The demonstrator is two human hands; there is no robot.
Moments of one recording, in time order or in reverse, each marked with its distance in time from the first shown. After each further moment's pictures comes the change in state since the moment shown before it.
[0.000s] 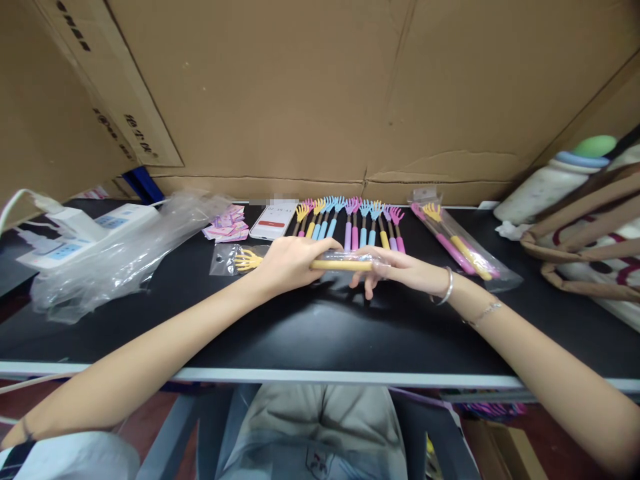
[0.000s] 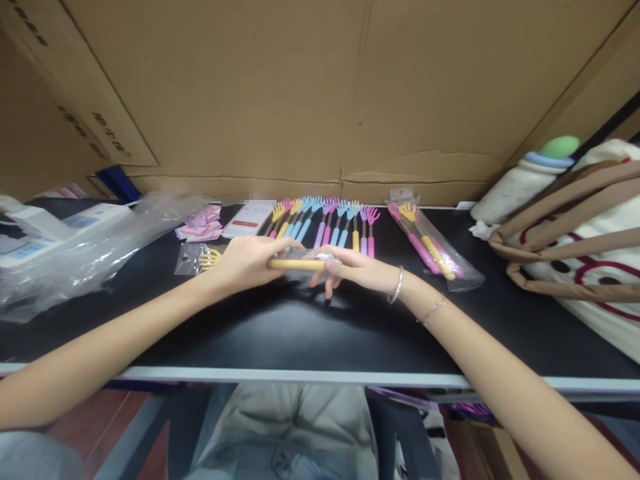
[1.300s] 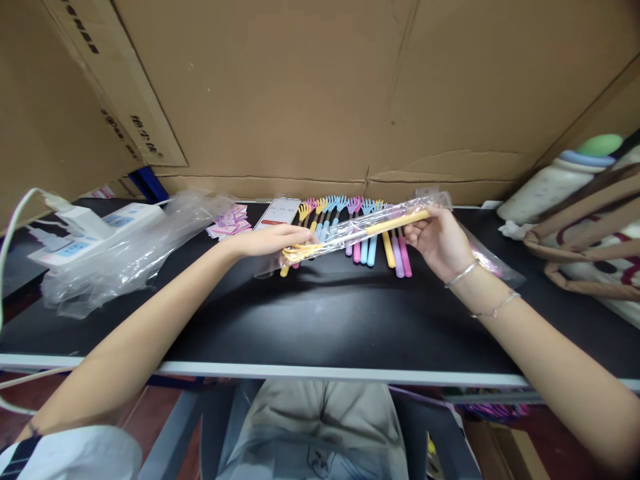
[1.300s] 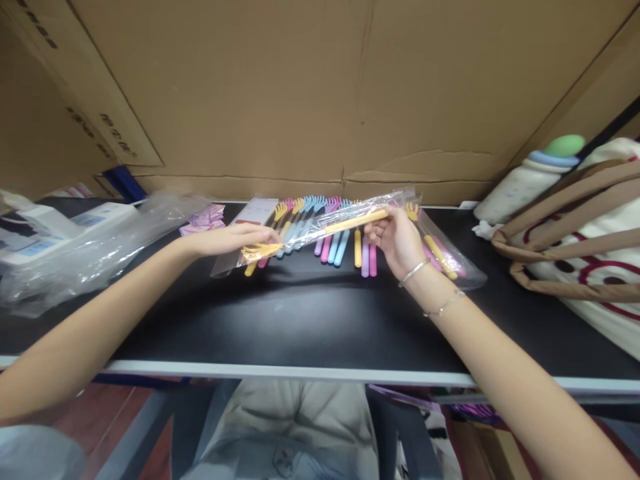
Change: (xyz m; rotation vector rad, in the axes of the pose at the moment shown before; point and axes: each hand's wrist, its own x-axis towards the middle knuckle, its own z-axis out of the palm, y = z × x) left_hand 0.011 -0.060 -0.021 -0.834 -0.519 -0.081; right_hand 0.001 -0.012 -0.025 0.487 1.034 -0.087
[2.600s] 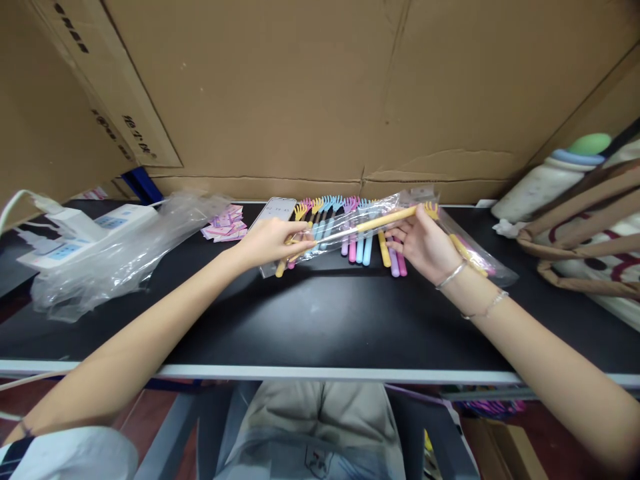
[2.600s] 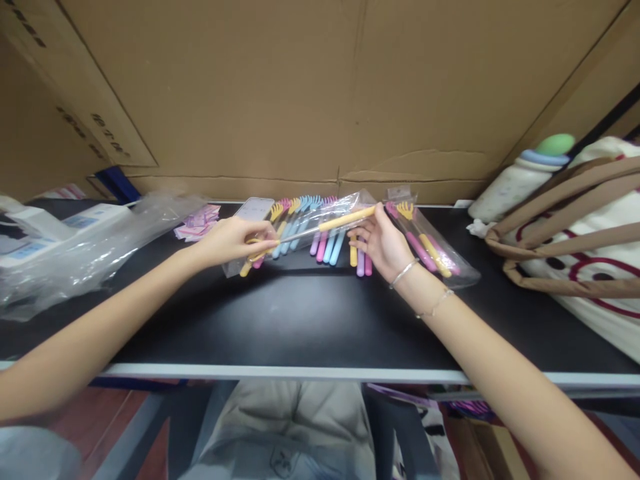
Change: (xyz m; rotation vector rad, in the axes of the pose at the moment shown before) left_hand 0.004 0.008 0.016 0.469 0.339 -0.012; right_hand -0.002 0.011 -0.003 -0.032 -0.162 0.047
